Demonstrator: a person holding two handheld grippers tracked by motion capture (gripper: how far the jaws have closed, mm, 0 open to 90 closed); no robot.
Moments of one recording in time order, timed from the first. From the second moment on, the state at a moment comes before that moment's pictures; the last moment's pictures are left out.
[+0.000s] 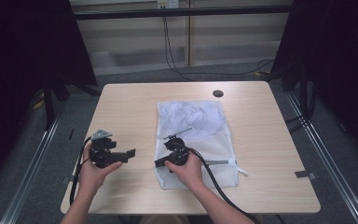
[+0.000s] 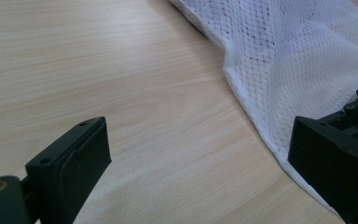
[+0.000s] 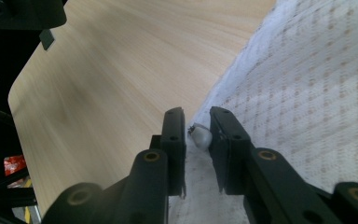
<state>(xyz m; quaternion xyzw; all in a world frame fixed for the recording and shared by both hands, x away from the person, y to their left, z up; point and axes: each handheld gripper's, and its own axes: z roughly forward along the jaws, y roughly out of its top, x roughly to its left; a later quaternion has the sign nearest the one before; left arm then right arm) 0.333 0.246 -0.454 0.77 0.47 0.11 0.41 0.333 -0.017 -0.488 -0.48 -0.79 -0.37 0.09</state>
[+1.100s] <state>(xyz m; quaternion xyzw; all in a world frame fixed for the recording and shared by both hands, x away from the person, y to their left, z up) 0.331 0.237 -0.456 0.78 0.46 0.09 0.42 0.335 -0.024 -0.475 -0.49 -0.79 -0.37 0.09</state>
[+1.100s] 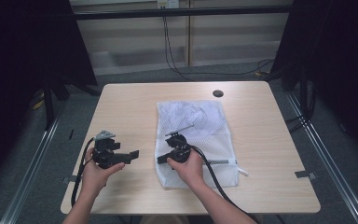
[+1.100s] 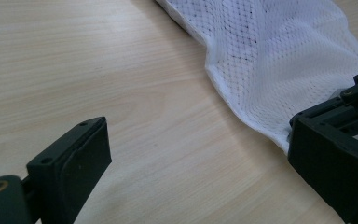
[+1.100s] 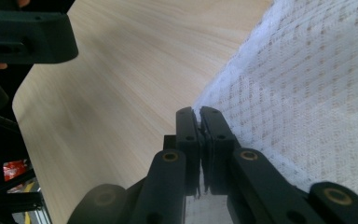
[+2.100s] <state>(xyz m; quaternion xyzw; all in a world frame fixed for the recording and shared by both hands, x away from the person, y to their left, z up) 0.324 0.187 -0.474 0.80 0.42 -0.01 0.42 0.336 -0.038 -0.458 -0.49 -0.76 -0.41 0.09</state>
